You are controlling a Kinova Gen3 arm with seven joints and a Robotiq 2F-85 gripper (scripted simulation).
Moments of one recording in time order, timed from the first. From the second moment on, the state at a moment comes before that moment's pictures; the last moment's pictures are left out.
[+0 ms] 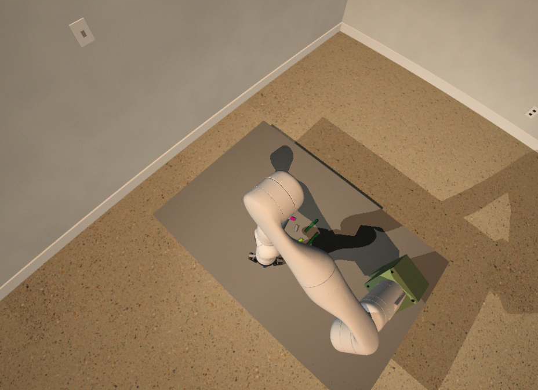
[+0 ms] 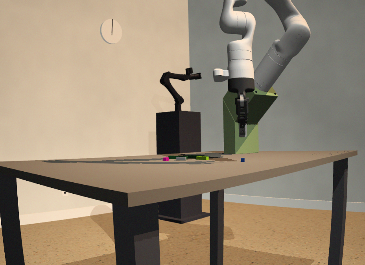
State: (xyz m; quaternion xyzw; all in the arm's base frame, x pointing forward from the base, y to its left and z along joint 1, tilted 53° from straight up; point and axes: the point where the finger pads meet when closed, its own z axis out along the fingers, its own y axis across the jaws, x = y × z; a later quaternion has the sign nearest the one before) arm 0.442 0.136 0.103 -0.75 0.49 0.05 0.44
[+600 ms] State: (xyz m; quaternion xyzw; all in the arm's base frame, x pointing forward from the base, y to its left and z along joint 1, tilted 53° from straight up) arm 0.448 0.142 0.095 -0.75 0.50 0.05 0.44
